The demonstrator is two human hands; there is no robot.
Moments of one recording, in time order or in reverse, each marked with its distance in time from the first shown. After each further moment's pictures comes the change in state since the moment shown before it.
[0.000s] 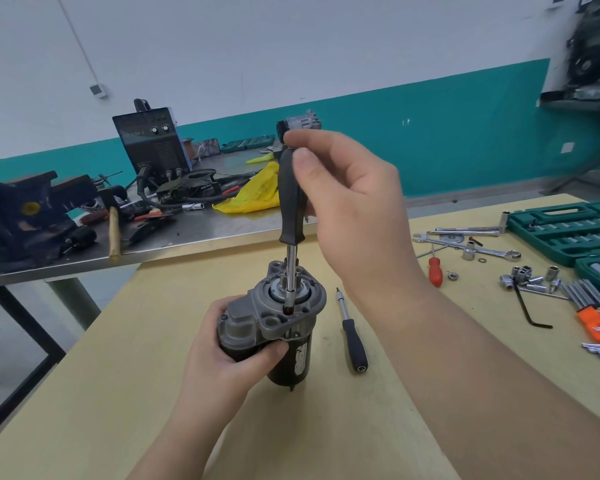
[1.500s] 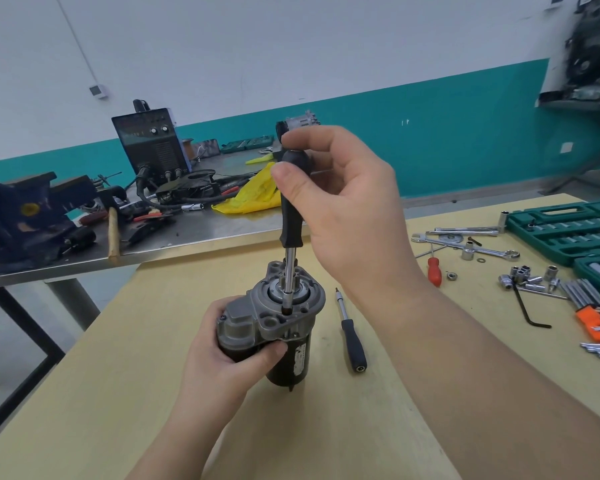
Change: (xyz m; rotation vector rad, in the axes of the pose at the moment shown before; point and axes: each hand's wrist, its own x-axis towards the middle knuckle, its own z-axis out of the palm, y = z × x) left_hand 0.000 -0.001 0.000 0.002 0.004 0.011; right_hand 0.000 -0.004 -0.001 -0.059 -0.033 -0.062
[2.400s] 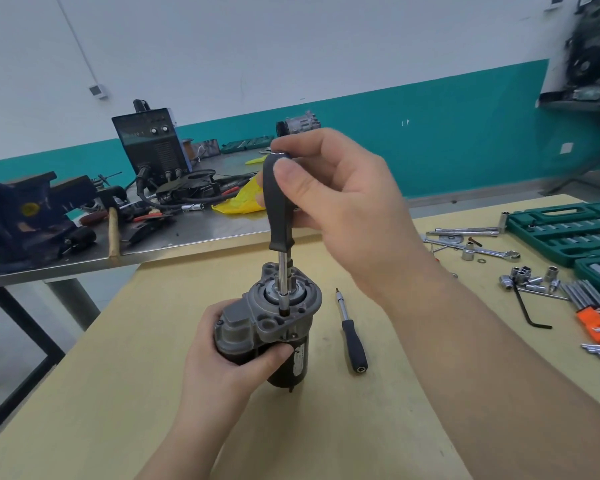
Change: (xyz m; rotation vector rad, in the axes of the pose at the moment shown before) left_hand -0.002 -0.001 0.006 0.004 0.101 0.039; right_hand 0.006 0.003 -0.009 0.123 -0.219 0.089
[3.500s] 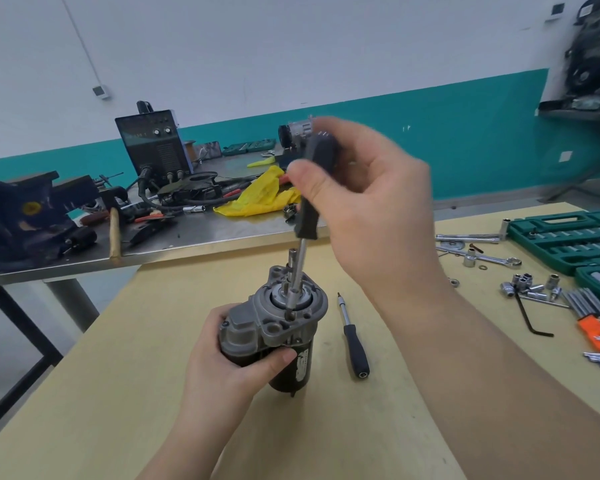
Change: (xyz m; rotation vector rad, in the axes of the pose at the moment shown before) left_hand 0.003 -0.003 0.000 -0.012 -0.030 0.013; right_hand -0.008 -0.015 0.005 -0.182 0.295 -0.078
